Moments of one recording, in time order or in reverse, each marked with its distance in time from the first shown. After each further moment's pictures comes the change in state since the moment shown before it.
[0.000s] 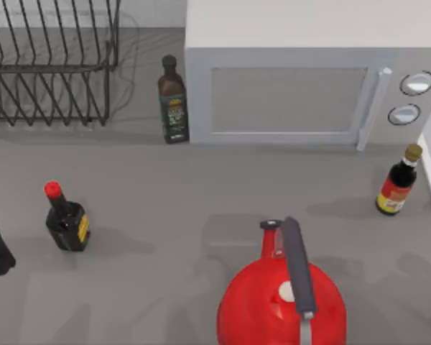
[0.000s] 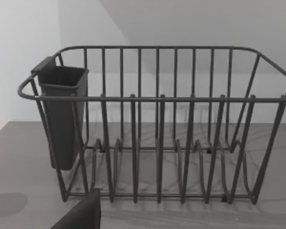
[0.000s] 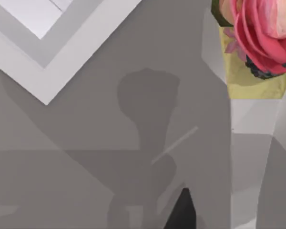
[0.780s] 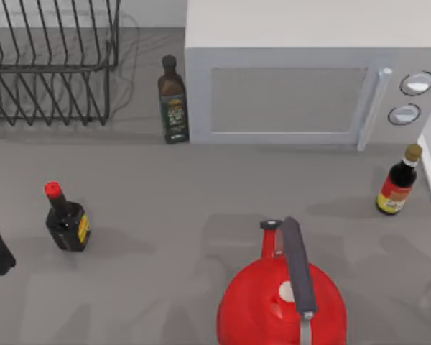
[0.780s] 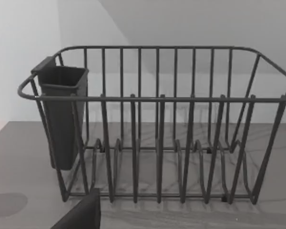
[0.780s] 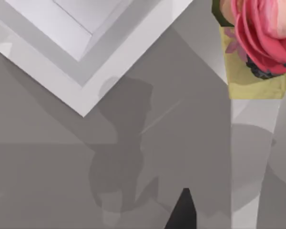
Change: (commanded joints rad) left arm 0.000 0.000 0.000 0.000 0.000 0.000; right arm -0.009 0.114 0.204 -0.133 0.000 0.006
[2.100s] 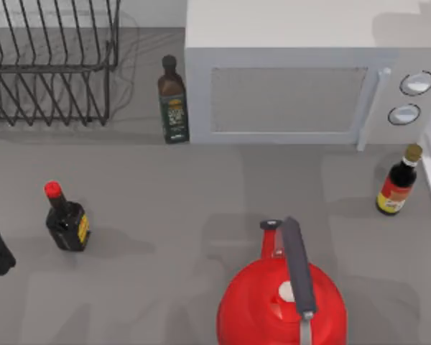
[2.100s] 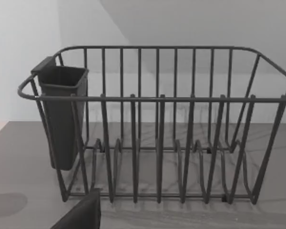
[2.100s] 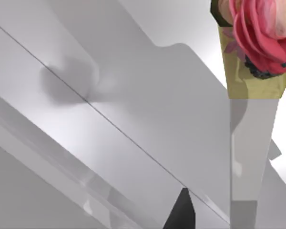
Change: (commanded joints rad) left arm 0.000 0.000 0.000 0.000 0.000 0.000; right arm -0.051 1.208 1.787 -0.513 0.001 -0.051
